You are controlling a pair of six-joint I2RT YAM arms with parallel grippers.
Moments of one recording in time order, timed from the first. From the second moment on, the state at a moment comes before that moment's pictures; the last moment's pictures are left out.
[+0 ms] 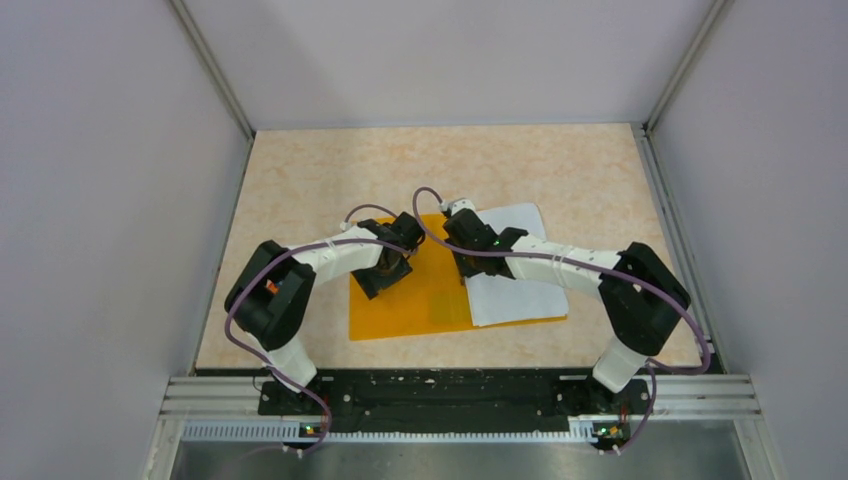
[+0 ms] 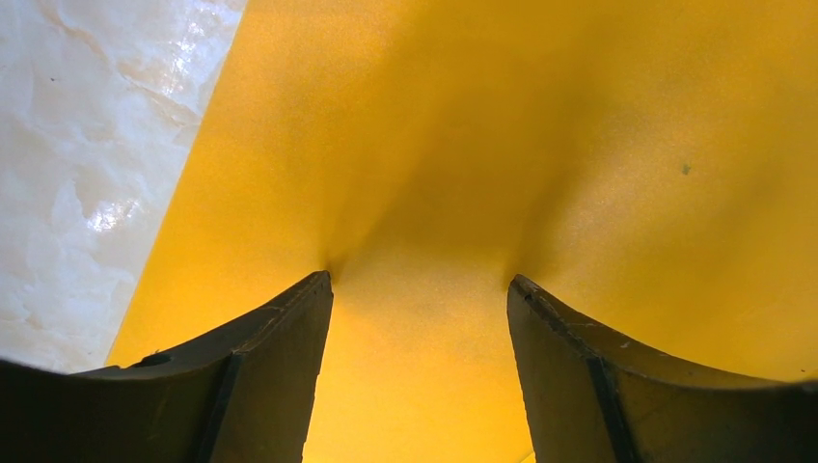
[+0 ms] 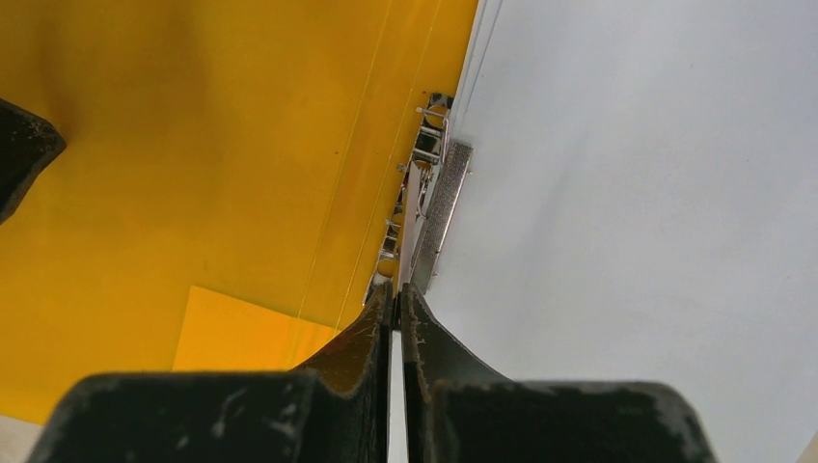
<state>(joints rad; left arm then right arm) -0.65 1.73 1.03 -0.79 -0.38 -1.31 0.84 1.67 1.08 -0.38 0.26 0.33</state>
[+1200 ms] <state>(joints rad) -0.63 1.73 1.03 -0.77 -0.33 -1.31 0.84 1.71 0.98 -0.25 0.22 0.41</state>
